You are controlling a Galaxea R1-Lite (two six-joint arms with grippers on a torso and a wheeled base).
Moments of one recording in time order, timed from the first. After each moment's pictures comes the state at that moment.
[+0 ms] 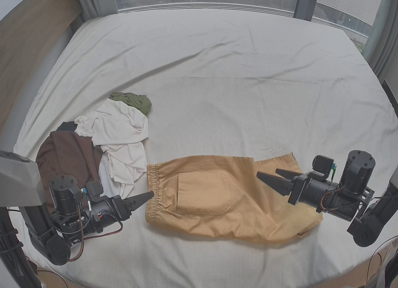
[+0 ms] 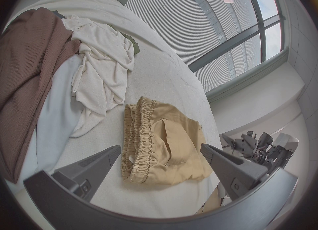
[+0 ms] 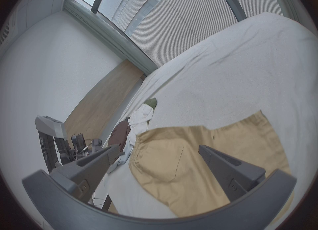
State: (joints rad) left arm -0.27 2.05 -0.18 -1.55 -0.38 -0.59; right arm 0.44 1.85 -0.33 -1.40 0.31 0.44
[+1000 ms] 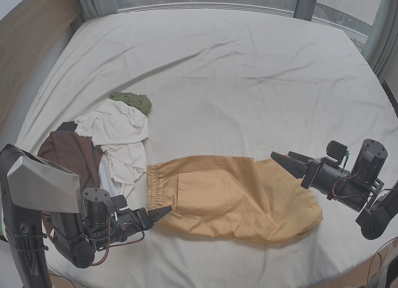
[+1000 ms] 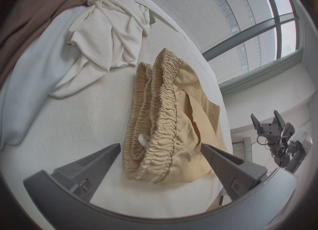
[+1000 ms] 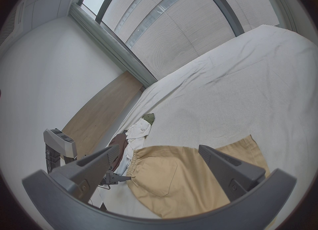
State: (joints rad) left arm -0.38 2.27 -0.28 -1.55 -0.26 -0.68; right arm 0.38 1.79 -0.34 -1.40 0.31 0.43
